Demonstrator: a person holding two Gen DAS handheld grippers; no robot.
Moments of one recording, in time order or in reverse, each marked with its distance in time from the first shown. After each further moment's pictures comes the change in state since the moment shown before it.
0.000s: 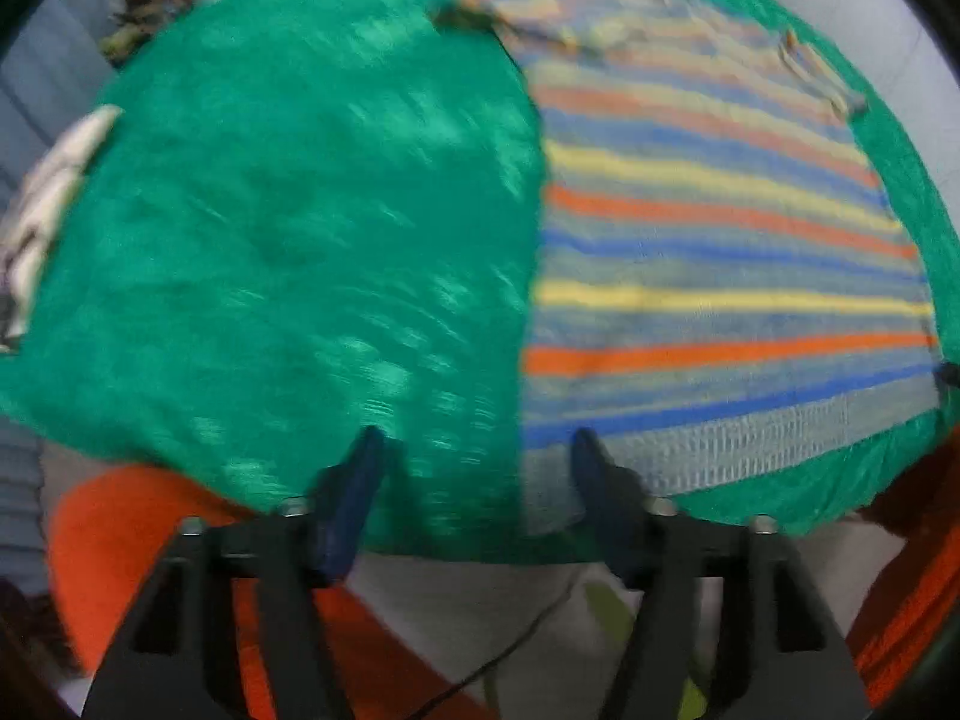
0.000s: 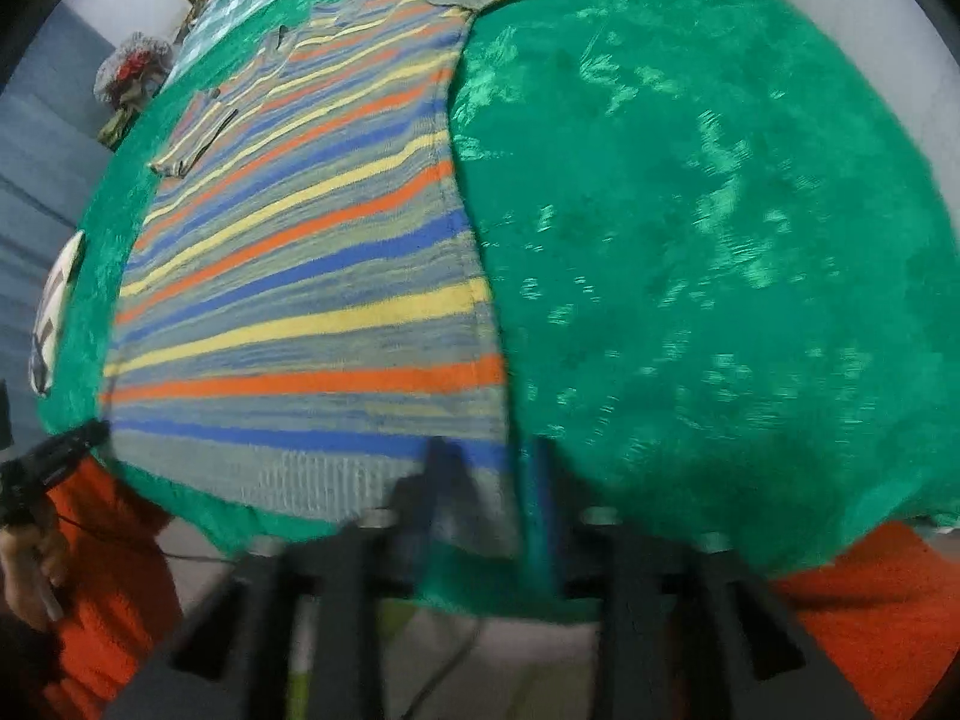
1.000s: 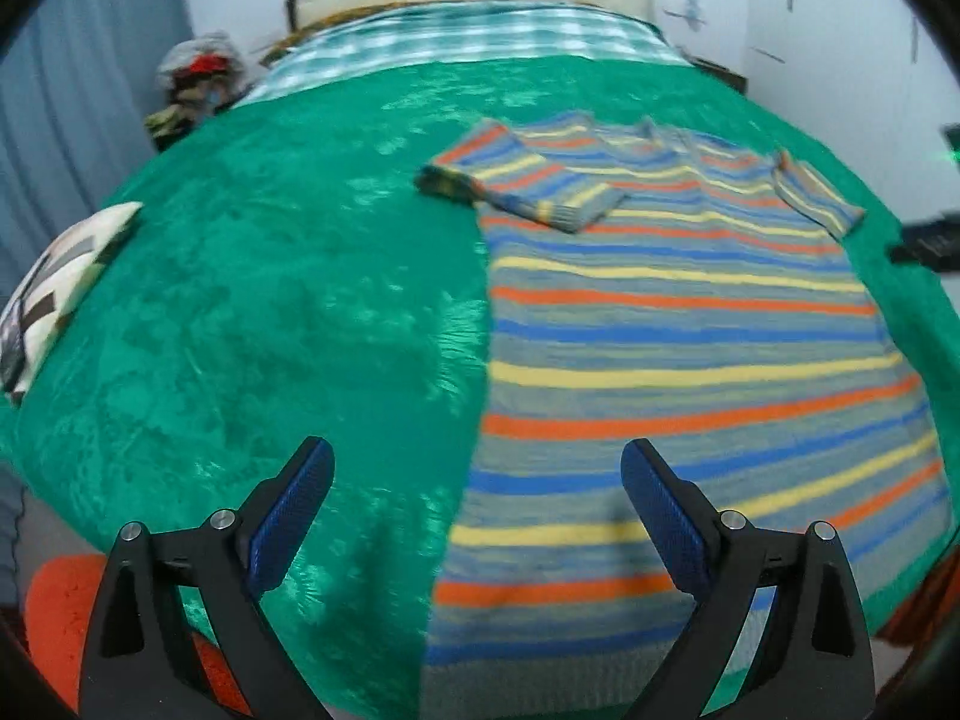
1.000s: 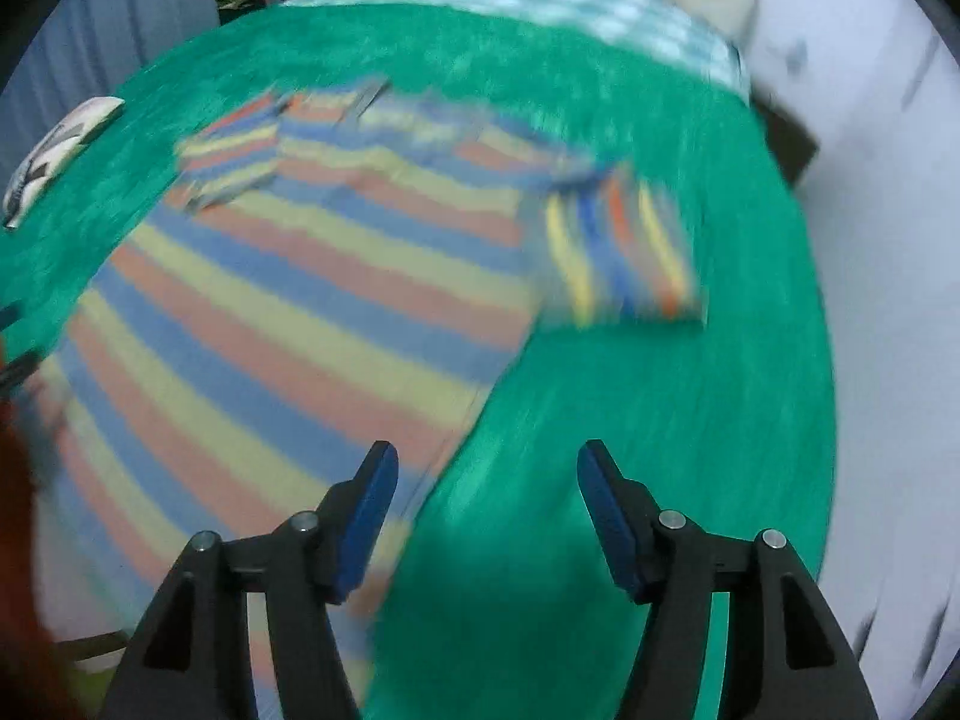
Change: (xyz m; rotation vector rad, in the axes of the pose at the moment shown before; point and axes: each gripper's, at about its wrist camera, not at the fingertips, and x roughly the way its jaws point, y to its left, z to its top) left arm 0.016 -0.043 0.042 -0.055 -0.309 0.030; right arm -0.006 0.065 0.184 -0.573 -0.210 -0.187
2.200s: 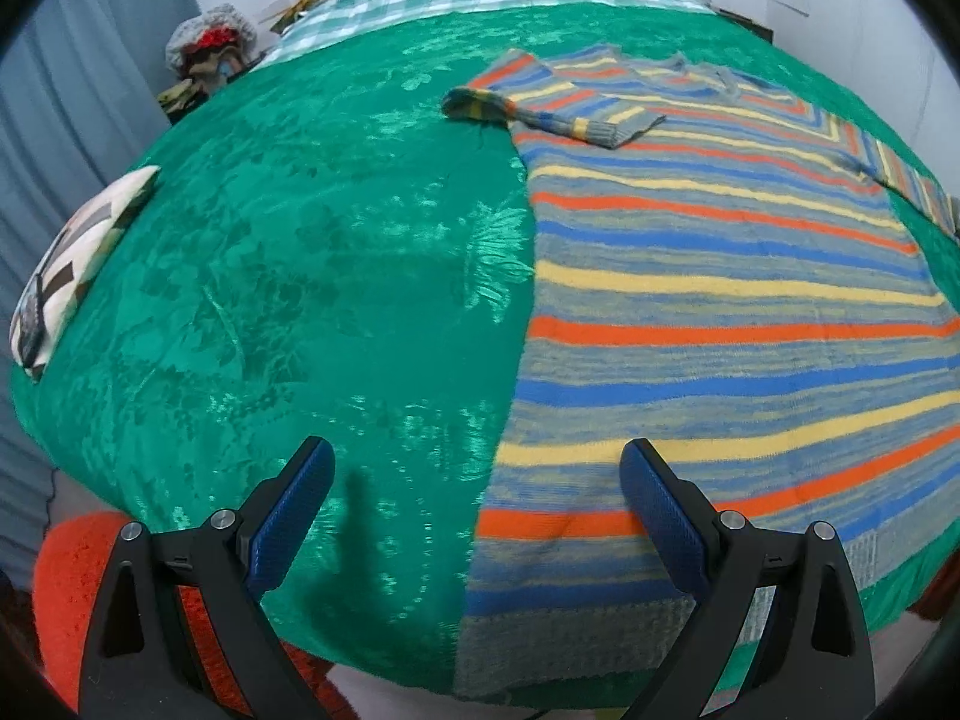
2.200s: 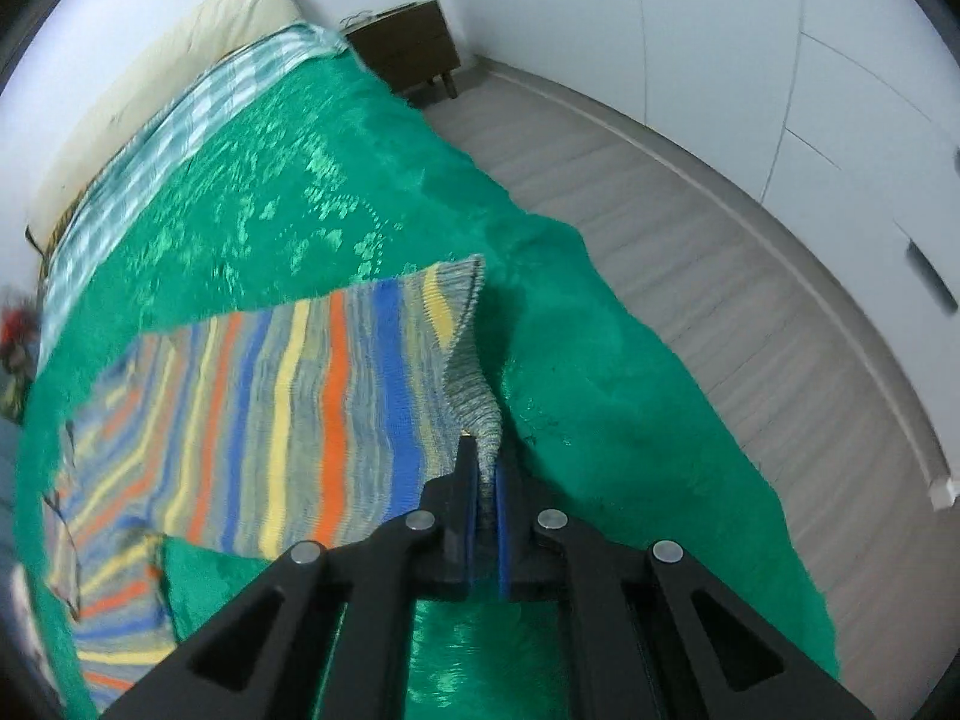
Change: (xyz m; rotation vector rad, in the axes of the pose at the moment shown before) left arm 0.006 0.011 -0.030 0.027 0.113 0.066; right arm 0.047 -0.213 -0.113 0.990 -0.032 -0.120
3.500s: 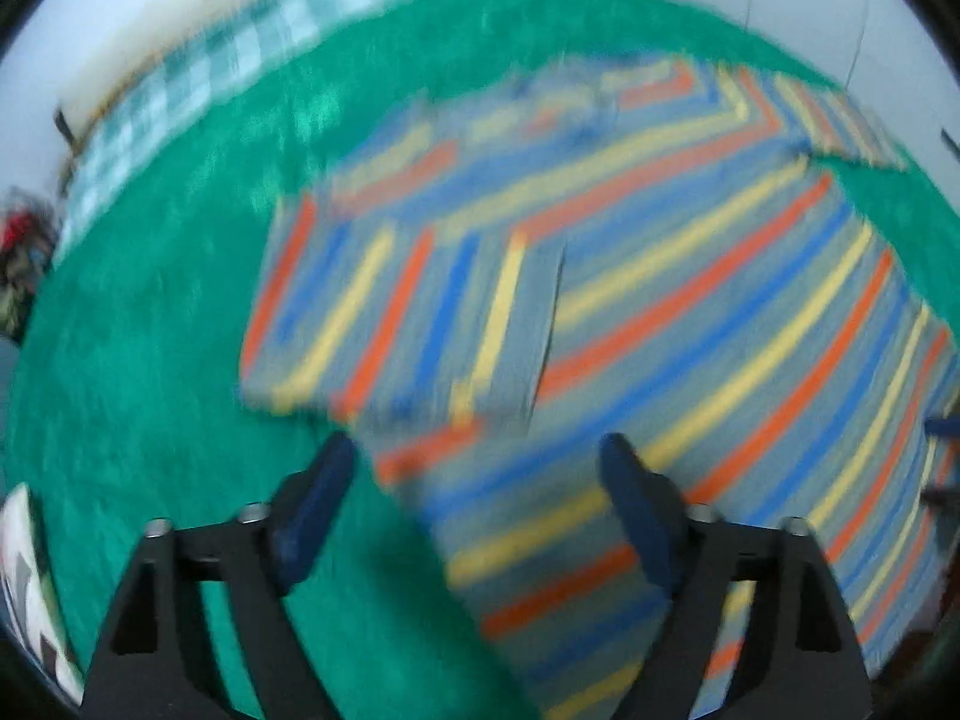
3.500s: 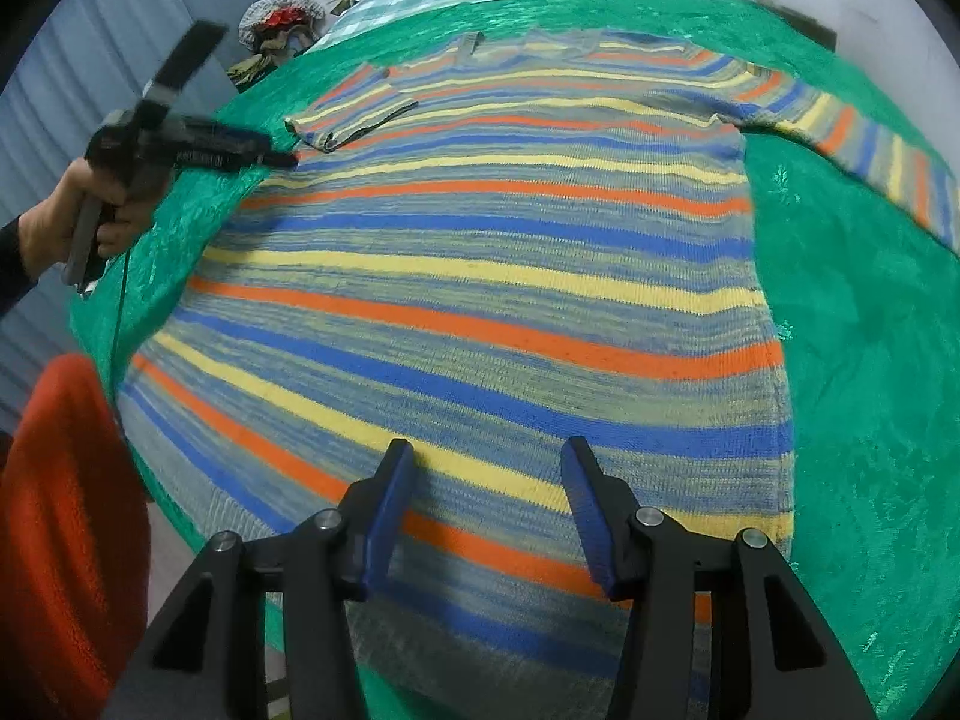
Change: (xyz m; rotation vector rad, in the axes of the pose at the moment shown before) left arm 0.080 -0.074 0.175 0.520 -0.049 -0.257; right arm -0.085 0.187 -0.281 -0.692 0.162 0.381
